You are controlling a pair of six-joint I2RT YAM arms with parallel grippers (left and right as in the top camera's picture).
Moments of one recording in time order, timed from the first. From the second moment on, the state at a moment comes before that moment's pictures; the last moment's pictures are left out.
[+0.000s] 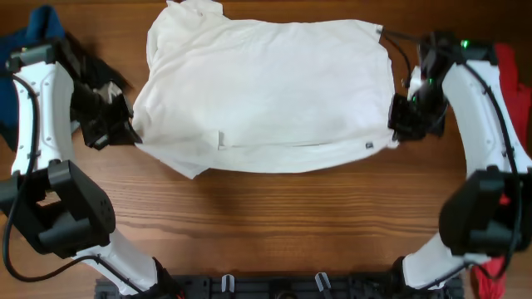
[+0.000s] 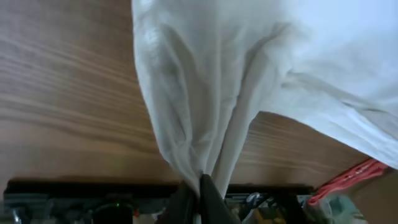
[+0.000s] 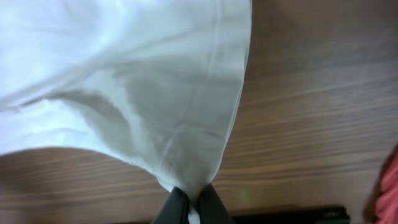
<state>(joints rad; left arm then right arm) 0.29 1.90 1.69 -1.63 0.29 -0.15 -0.06 1.79 1.54 -1.45 -0.10 0.22</state>
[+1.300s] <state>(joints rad) 0.34 1.43 1.33 -1.25 0.03 -0.43 -0.14 1.45 1.22 -1.27 -0.06 0.34</state>
